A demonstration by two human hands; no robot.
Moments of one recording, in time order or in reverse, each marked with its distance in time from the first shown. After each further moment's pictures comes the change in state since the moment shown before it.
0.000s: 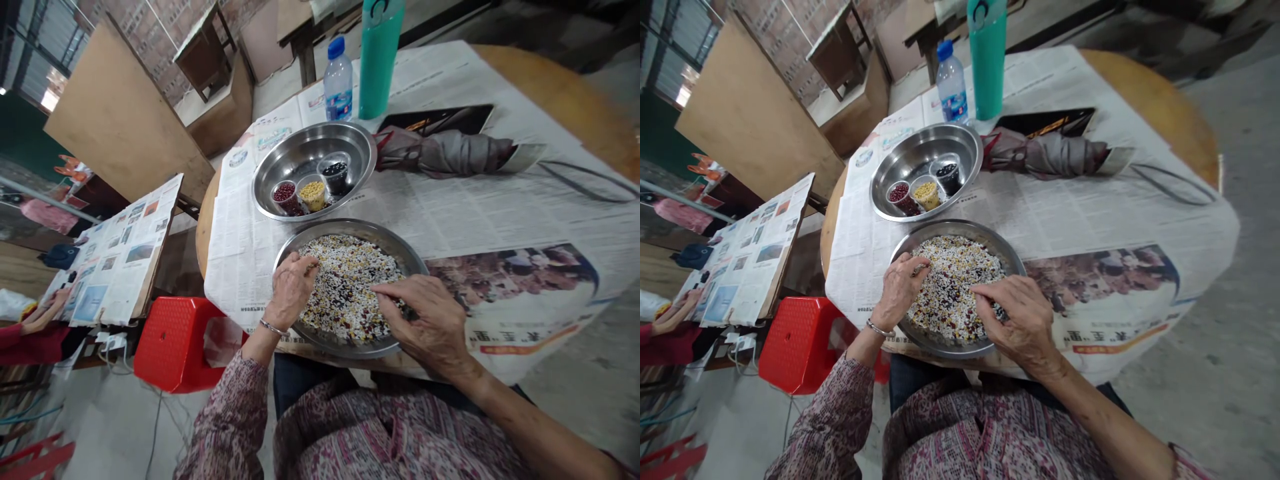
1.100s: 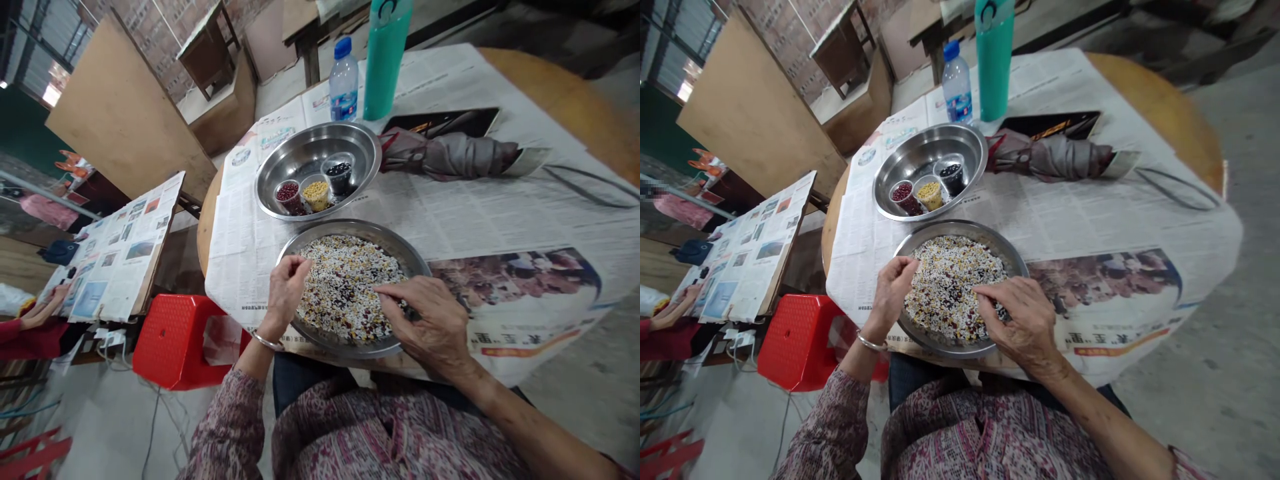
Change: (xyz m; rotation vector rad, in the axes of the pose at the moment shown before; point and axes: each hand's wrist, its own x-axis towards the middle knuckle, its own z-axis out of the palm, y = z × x) left_hand -0.015 0.011 -0.019 -0.937 0.077 -0.382; right_hand -0.005 0.002 0.002 0.017 -0.006 0.015
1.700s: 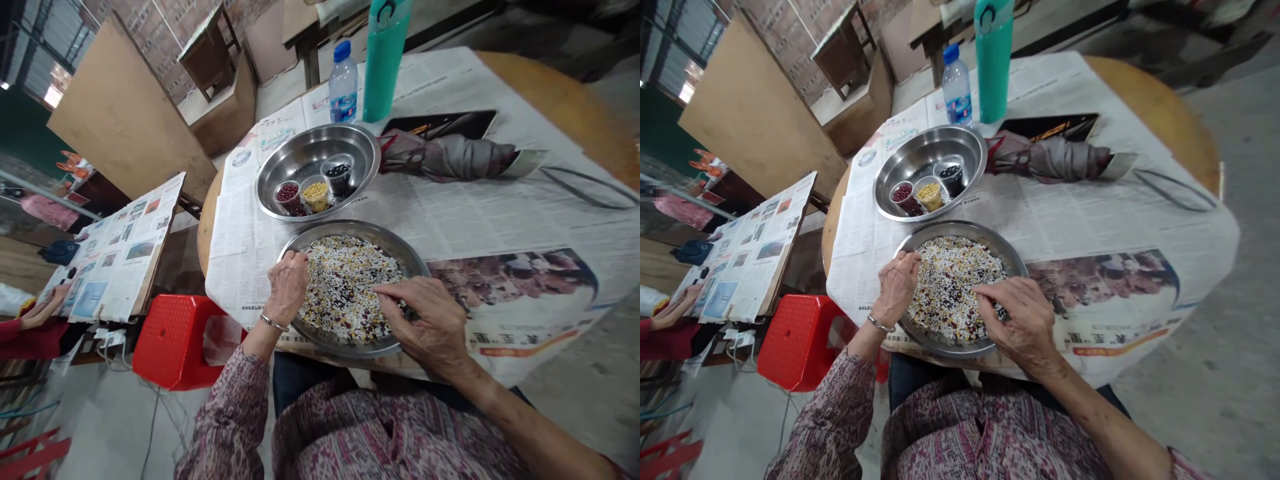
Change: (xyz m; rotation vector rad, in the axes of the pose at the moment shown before) left_hand 0.017 -0.008 0.004 1.140 -0.004 0.285; right_hand 0.004 -0.001 -0.001 -0.009 0.005 -0.006
